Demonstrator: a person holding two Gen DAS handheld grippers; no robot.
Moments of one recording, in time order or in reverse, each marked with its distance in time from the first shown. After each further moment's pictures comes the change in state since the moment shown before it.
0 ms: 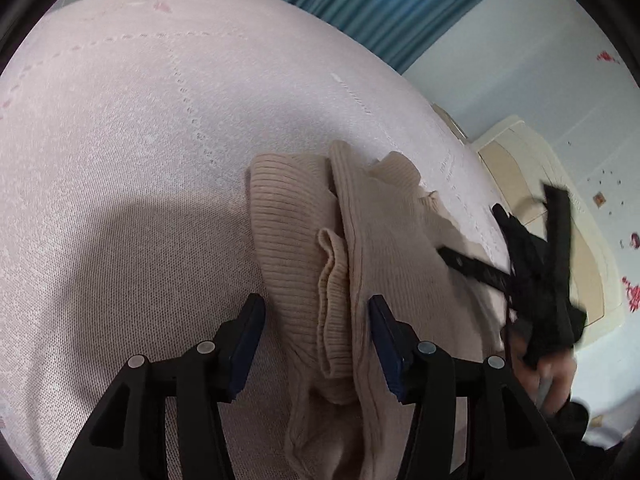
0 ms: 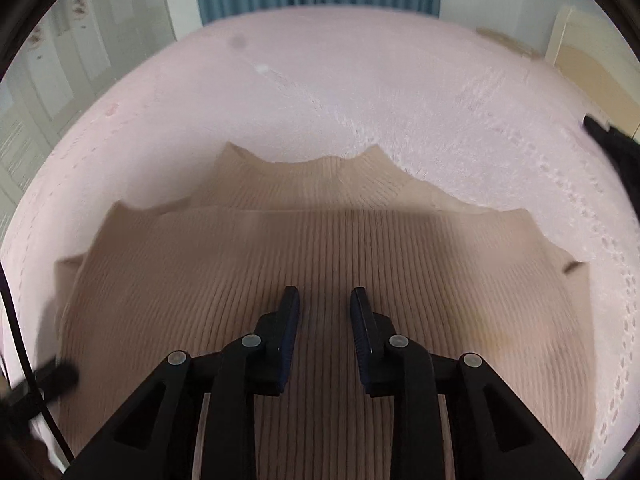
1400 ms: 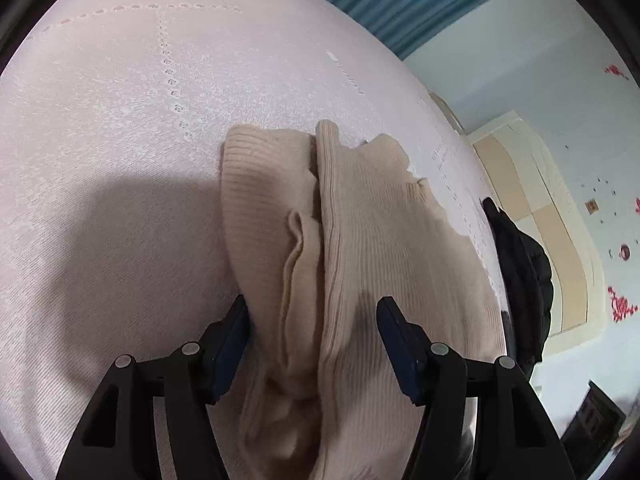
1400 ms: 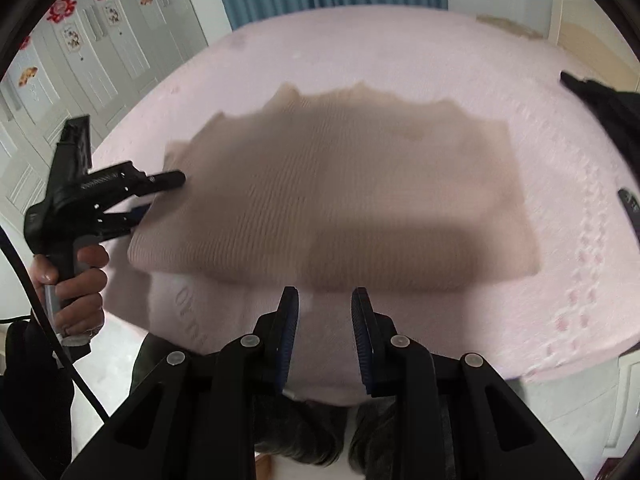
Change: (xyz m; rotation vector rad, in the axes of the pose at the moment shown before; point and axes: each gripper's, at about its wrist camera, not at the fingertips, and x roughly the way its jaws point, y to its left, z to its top) left arm 0.021 -0.014 0.011 -0.081 0.089 -0.046; right arm -0.140 -0.031 -0.163 -0.006 -0.032 0.128
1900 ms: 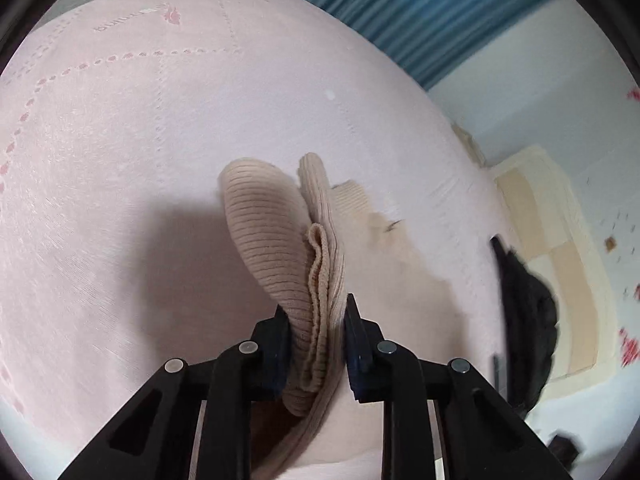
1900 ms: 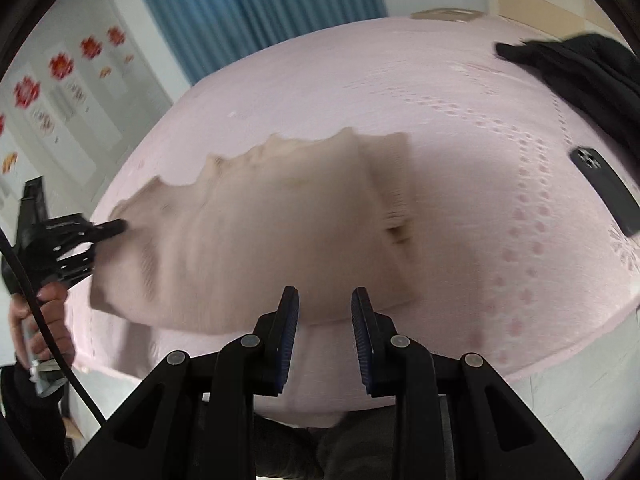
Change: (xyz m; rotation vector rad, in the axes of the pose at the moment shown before) left arm -0.034 -0.095 0.016 -0.094 -0.109 0.088; right arm -0.022 -0.105 0.004 0.247 -0.099 0.022
